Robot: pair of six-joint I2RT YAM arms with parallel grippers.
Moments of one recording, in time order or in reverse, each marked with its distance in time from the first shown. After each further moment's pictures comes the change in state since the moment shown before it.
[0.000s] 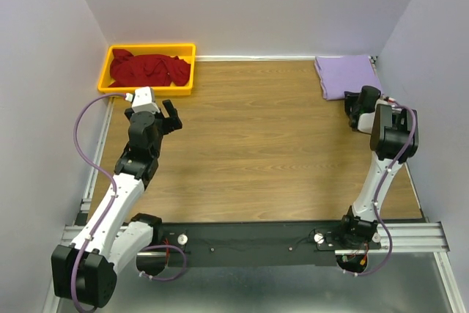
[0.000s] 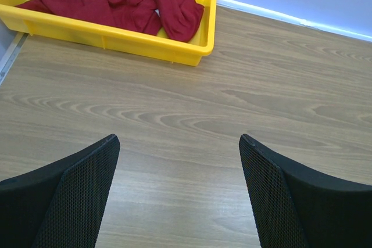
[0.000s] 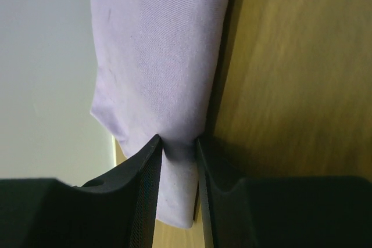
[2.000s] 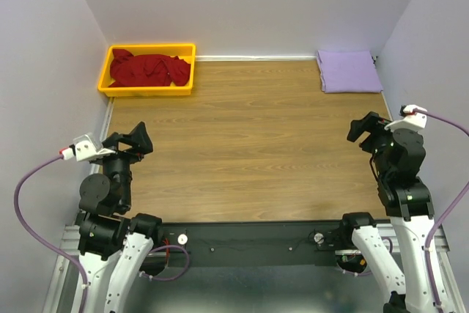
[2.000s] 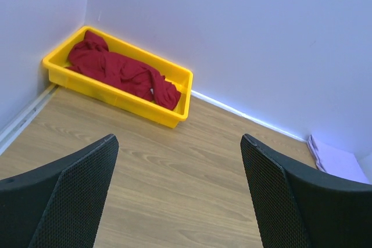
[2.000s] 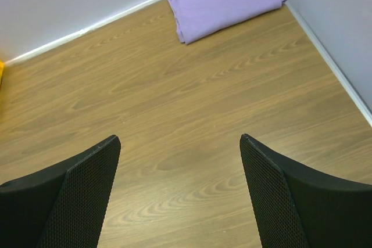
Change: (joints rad) left arm -0.005 -0.633 0.077 -0.335 -0.106 -0.115; right arm 0.286 -1.582 -0.235 -1.151 0.156 -0.966
